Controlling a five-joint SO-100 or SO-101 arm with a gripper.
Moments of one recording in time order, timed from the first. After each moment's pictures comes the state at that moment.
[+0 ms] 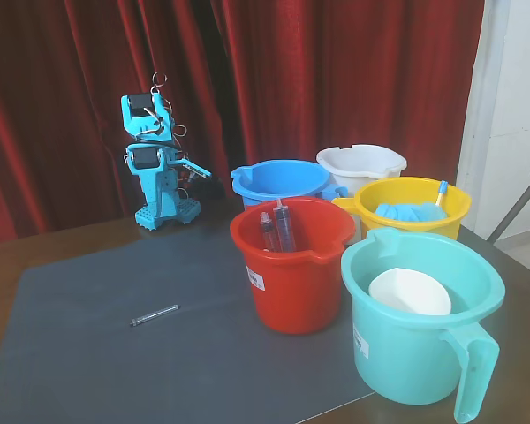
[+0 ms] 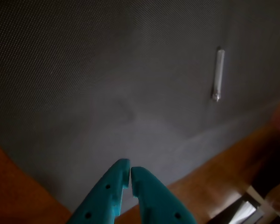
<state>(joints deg) 4.9 180.8 164.4 85.0 -2.6</state>
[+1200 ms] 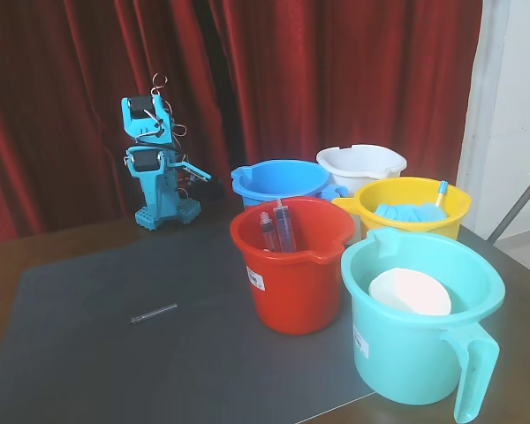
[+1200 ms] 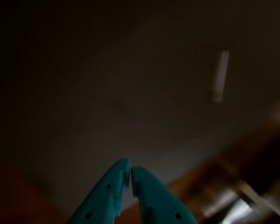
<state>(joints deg) 5.4 180.7 165.4 77.8 -2.9</state>
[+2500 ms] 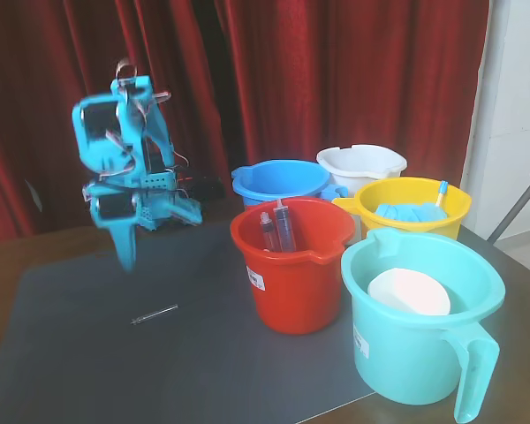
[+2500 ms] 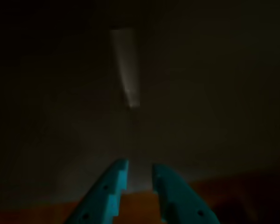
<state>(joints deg) 9.4 73.0 74.4 82.4 -12.1</state>
